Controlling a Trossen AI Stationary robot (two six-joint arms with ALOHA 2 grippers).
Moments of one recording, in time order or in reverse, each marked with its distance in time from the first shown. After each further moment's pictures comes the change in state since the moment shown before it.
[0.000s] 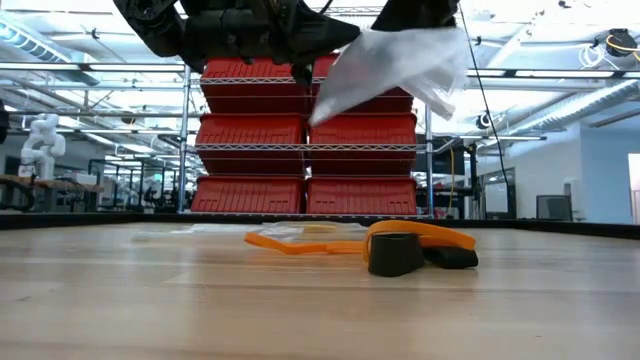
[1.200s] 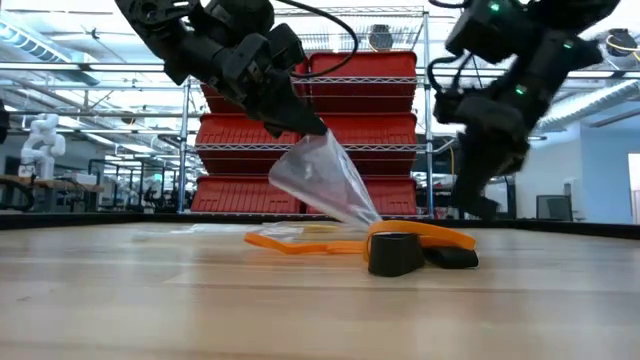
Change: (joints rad) left arm 0.027 0.000 0.000 -0.460 -0.113 0.114; right arm -0.185 -0.073 -0.478 0.041 -0.419 0.268
